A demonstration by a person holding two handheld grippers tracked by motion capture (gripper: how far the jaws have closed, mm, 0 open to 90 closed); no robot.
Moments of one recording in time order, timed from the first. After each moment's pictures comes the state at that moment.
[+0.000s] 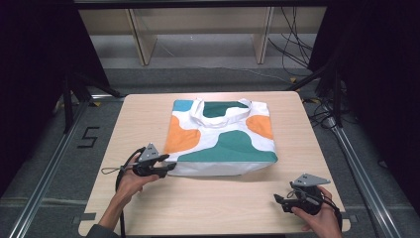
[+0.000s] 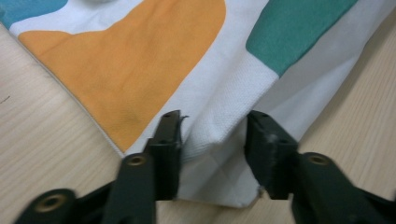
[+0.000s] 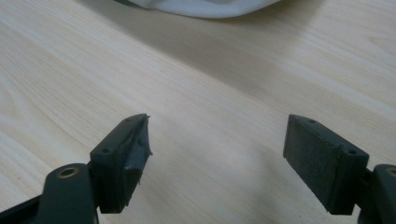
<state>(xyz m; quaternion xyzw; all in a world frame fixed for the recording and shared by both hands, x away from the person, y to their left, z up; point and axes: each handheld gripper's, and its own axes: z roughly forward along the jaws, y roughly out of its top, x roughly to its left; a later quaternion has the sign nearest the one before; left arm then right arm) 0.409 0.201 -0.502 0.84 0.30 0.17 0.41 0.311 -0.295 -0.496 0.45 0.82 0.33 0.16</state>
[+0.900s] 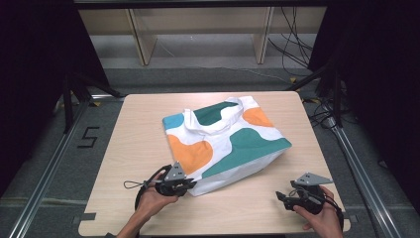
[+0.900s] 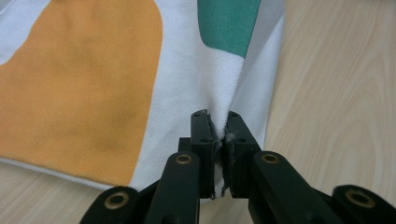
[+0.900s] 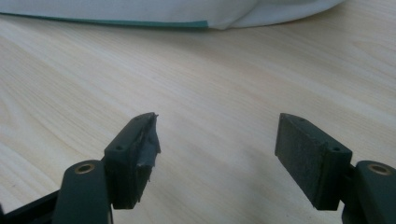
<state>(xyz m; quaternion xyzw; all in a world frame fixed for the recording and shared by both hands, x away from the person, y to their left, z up) 0.353 0.123 -0.498 0.87 0.27 0.11 0.41 0.310 -0.297 -0.494 0.47 0.81 0.33 0.15</state>
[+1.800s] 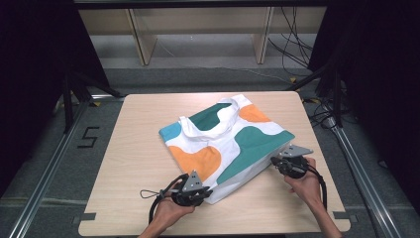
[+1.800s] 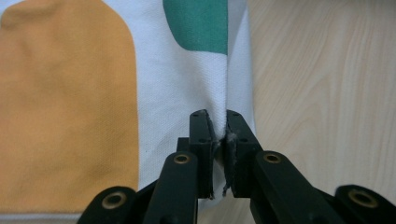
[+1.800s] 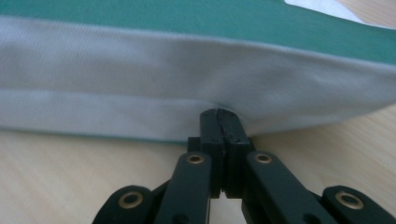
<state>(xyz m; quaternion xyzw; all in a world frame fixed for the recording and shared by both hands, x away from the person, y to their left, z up) 0.327 0.075 -0.499 0.87 0.25 0.11 0.42 0.401 -0.278 -0.489 0.38 0.83 0.34 0.23</state>
